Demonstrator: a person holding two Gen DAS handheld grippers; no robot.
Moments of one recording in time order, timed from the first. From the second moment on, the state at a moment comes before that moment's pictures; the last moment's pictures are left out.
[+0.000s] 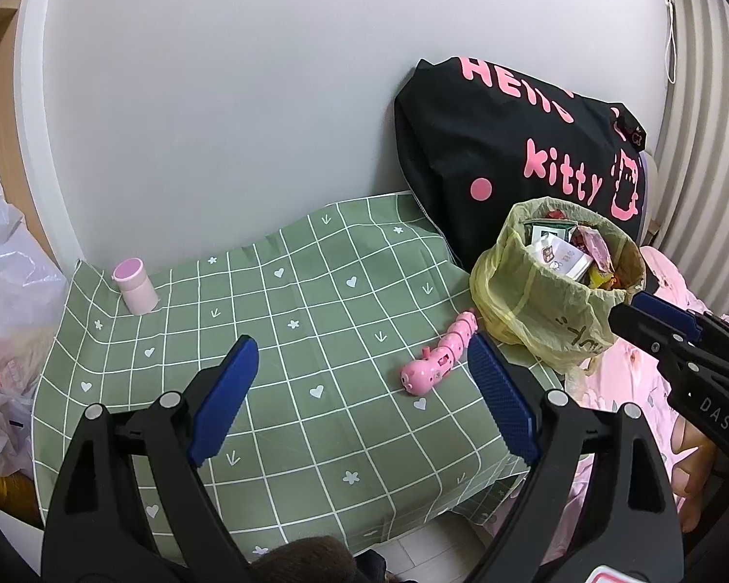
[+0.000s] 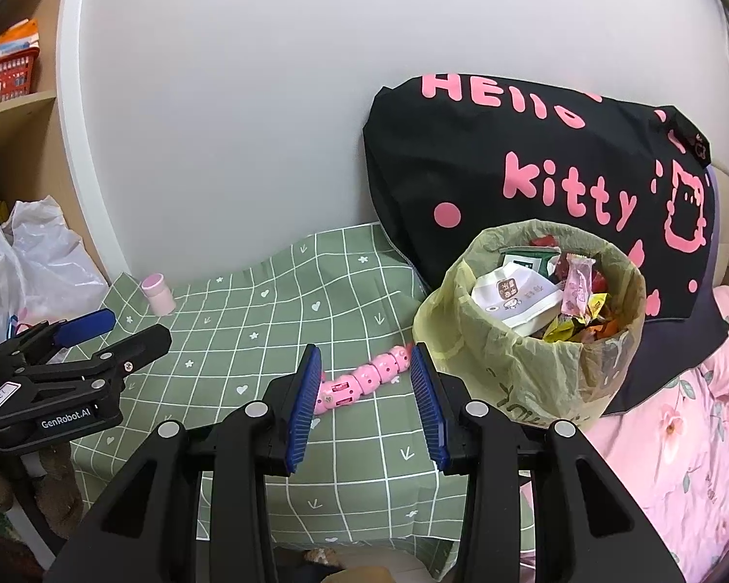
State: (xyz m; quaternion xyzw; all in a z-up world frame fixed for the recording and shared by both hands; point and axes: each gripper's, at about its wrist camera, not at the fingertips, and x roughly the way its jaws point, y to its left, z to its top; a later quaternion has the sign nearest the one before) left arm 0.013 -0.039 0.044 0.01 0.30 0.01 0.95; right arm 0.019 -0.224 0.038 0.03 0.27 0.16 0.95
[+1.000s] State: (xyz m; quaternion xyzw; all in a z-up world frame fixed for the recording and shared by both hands) left arm 0.015 -0.040 0.042 0.01 0.30 0.00 0.95; right arm 0.018 -0.228 0.039 0.03 0.27 0.16 0.95
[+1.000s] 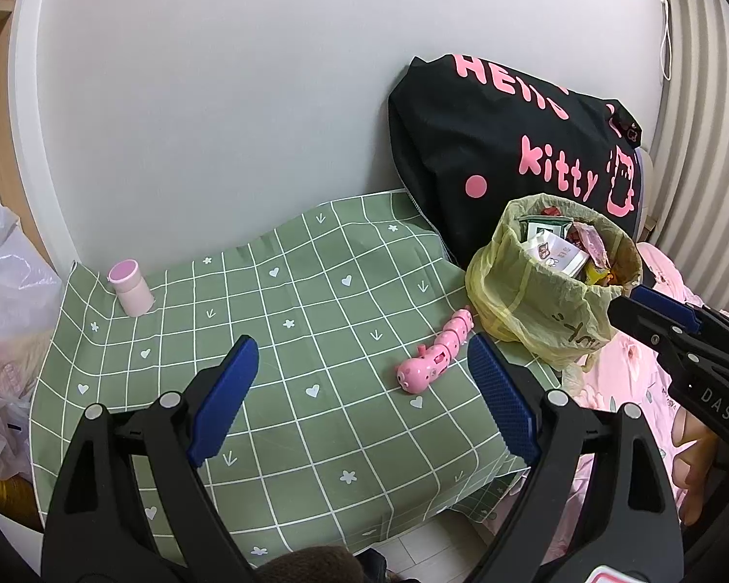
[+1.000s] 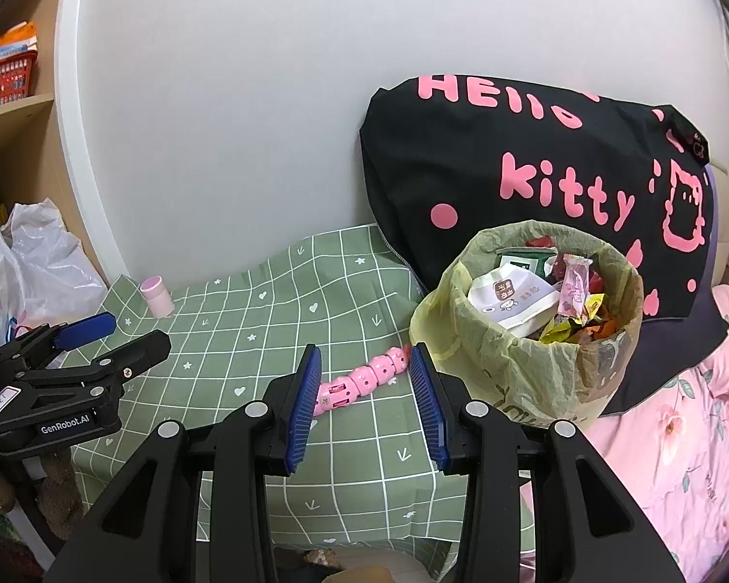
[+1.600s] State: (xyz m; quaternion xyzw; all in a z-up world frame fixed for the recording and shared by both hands) left arm 0.017 -0.037 0.039 0.02 0.30 0.00 0.95; right arm 0.025 -0.230 0.034 0.02 0.28 0.16 0.95
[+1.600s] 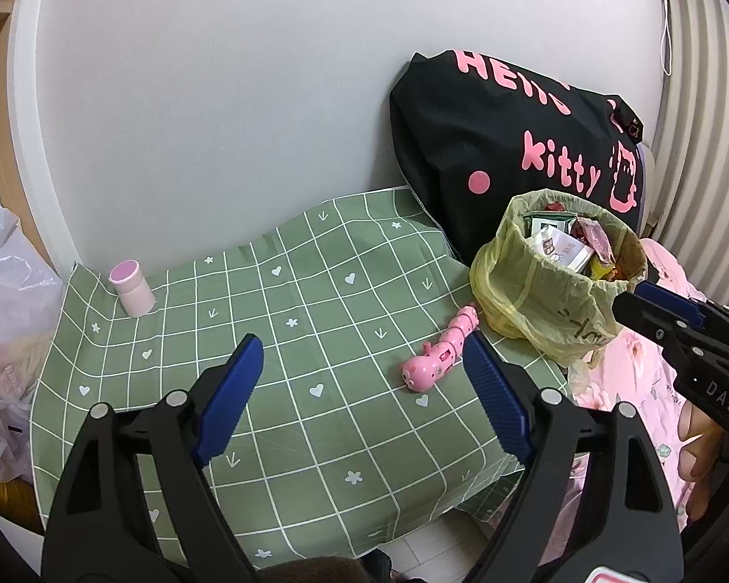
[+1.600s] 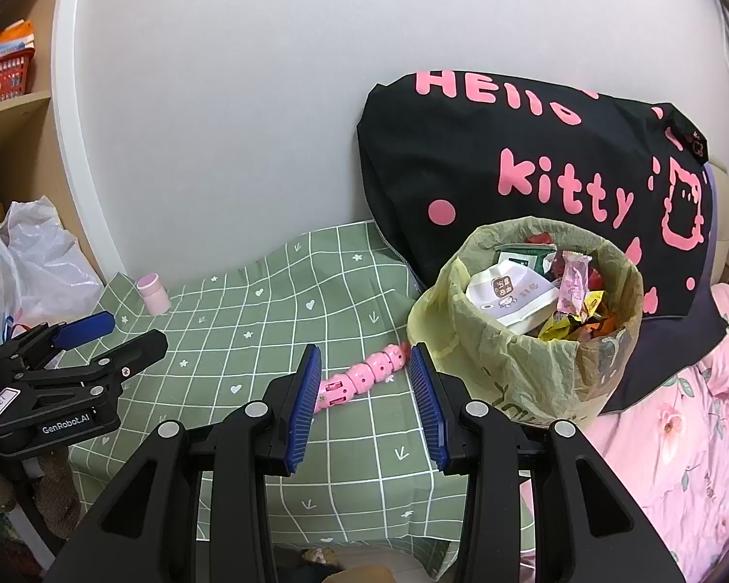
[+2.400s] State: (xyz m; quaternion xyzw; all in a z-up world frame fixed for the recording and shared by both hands) left arm 0.154 0.239 -0.093 -0.11 0.40 0.26 0.87; right arm 0.208 0.083 -0.089 -0.15 0.38 0.40 0.82
